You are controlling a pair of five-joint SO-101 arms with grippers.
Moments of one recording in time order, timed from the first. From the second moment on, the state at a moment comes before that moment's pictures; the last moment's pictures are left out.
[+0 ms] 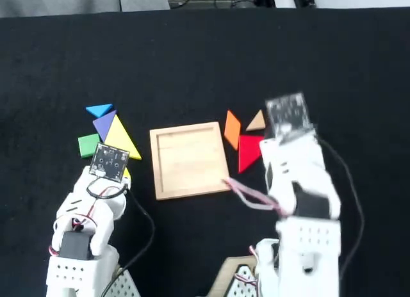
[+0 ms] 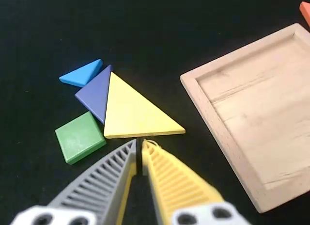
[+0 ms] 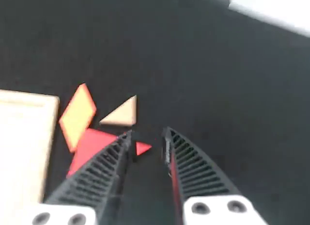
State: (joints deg) left arm 0.7 -101.9 96.4 50.9 -14.7; right arm 5.7 -59.6 63.0 44.2 20.4
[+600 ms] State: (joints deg) left arm 1.1 -101.9 96.4 50.9 -14.7; right arm 3.3 -10.2 41.9 40.5 15.0
